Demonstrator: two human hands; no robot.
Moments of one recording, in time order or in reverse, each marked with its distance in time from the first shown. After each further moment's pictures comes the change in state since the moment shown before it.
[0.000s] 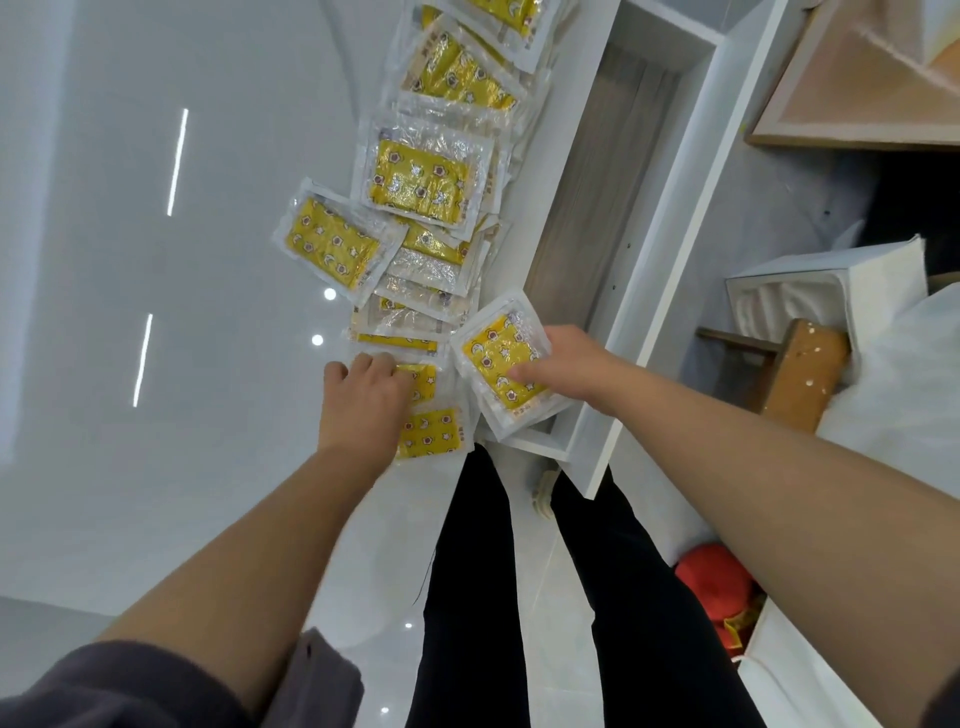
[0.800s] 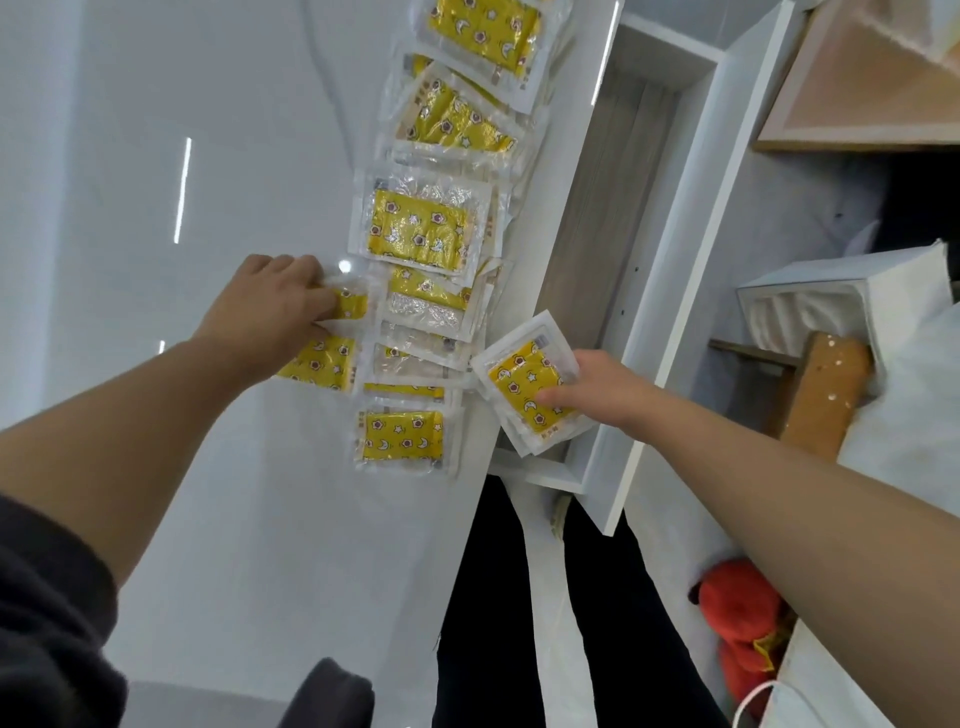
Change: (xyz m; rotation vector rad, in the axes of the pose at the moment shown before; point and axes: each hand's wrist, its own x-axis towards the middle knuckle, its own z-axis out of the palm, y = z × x) left_hand 0.095 -0.128 -0.067 0.098 0.223 0.337; right_hand 0.021 0.011 -0.026 0.054 -0.006 0.034
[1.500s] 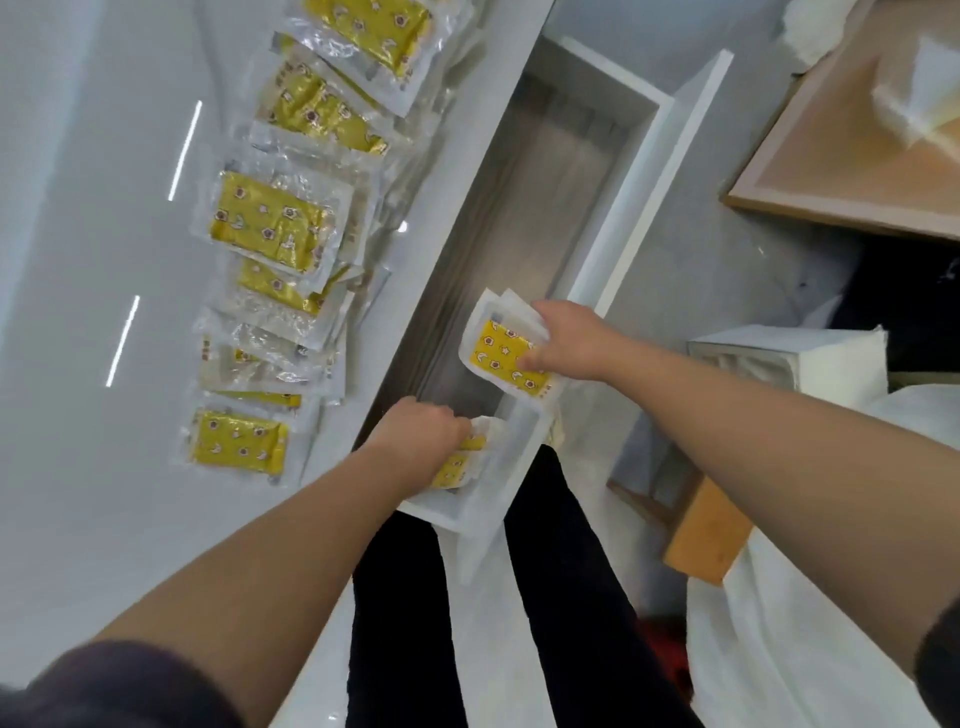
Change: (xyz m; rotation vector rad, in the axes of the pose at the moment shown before) left_hand 0.105 0.274 0.016 -0.113 -0.556 0.033; right_hand 0.046 0.003 -0.141 -0.705 0.076 -0.233
